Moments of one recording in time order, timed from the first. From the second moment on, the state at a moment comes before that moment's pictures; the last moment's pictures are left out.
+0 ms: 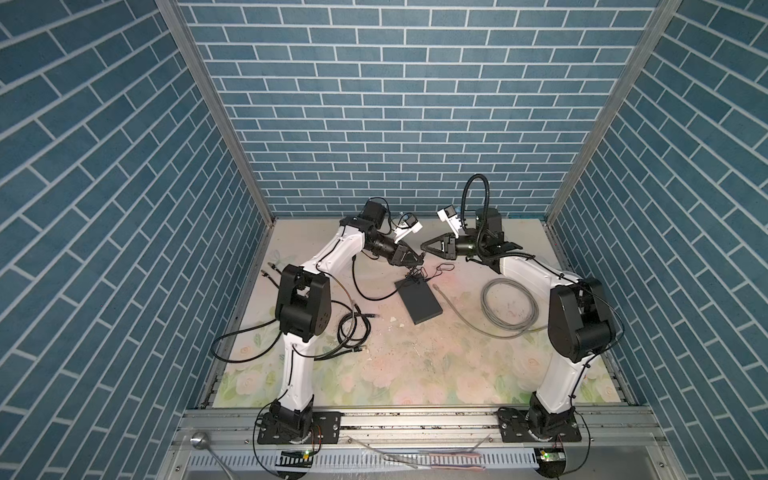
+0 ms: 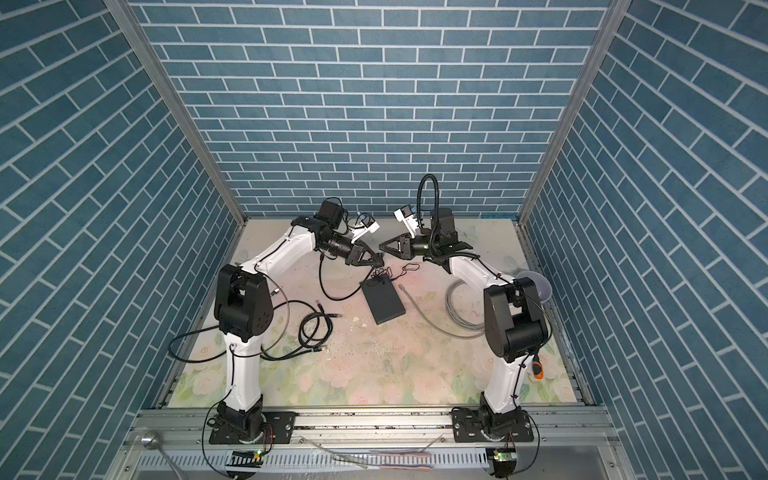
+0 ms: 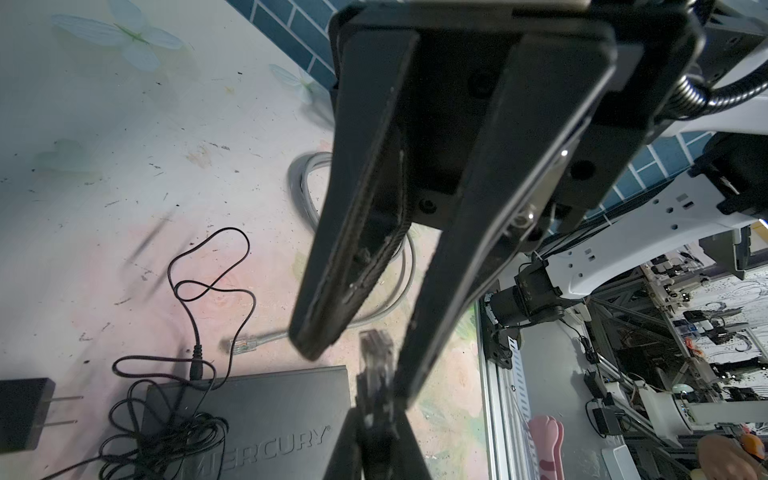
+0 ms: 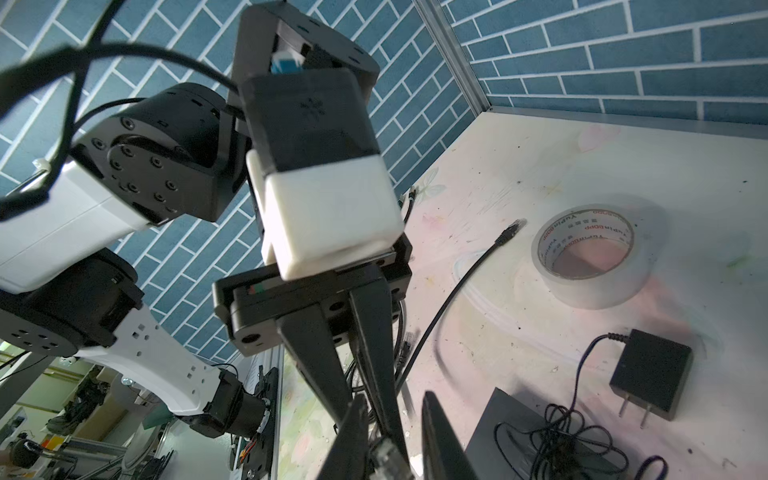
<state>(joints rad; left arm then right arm) -0.38 2.12 1.89 -0.88 1.10 0.37 0.38 1.85 1.36 0.05 -1.07 0.29</state>
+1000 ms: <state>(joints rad) -0.37 2.12 1.87 -0.85 1.17 0.36 0.38 1.86 1.34 0.13 -1.13 0.34</state>
